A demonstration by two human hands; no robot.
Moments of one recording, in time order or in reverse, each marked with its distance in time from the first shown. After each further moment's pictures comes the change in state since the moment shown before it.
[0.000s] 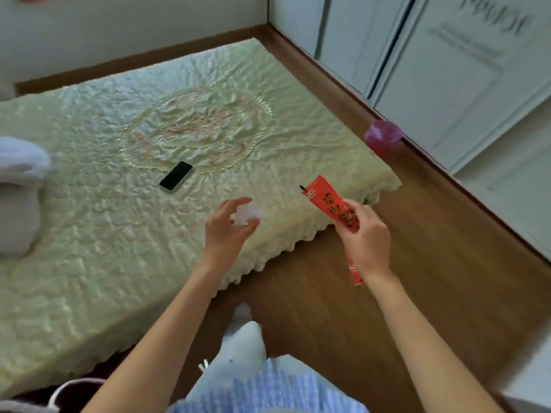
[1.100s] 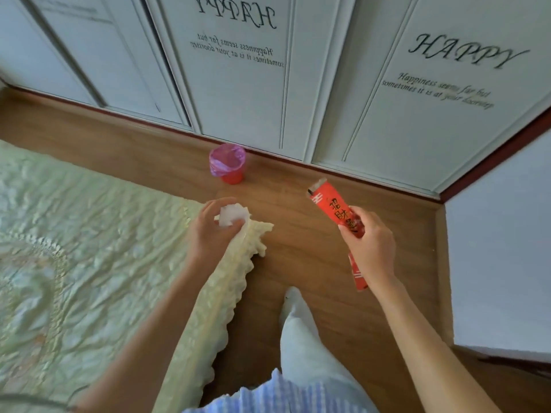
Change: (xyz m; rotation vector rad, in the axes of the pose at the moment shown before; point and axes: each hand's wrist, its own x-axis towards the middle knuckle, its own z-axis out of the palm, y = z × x) left_hand 0.355 0.187 0.512 -0.039 -0.634 0.218; right_hand 0.292 0.378 -0.169 -0.274 0.390 0.570
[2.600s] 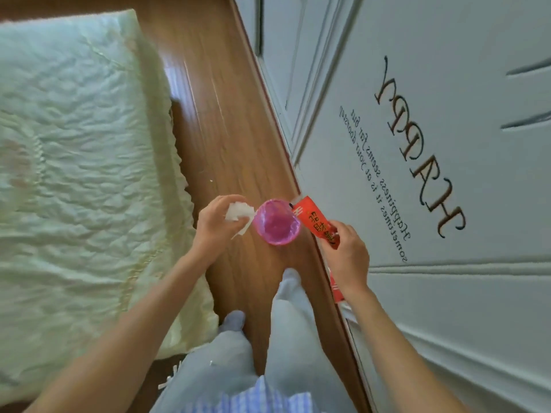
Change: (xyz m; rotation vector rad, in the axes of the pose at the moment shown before) left_hand 0.594 -0.078 0.068 0.077 0.676 -0.519; right_hand 0.700 -0.120 0.388 0.028 -0.791 -0.537
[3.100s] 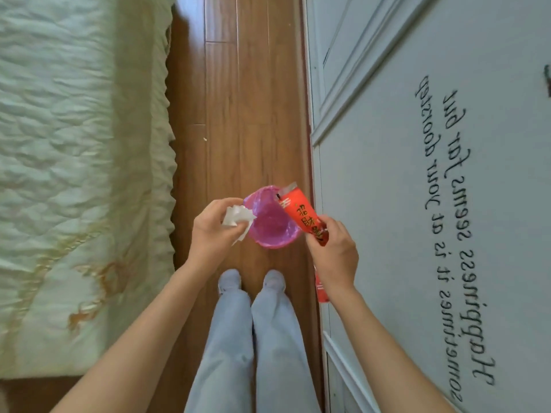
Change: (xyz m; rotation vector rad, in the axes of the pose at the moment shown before) left_hand 0.106 -0.127 0.169 -0.094 0.133 -0.313; right_hand 0.177 0.099 0.153 -0.043 -0.214 -0.033
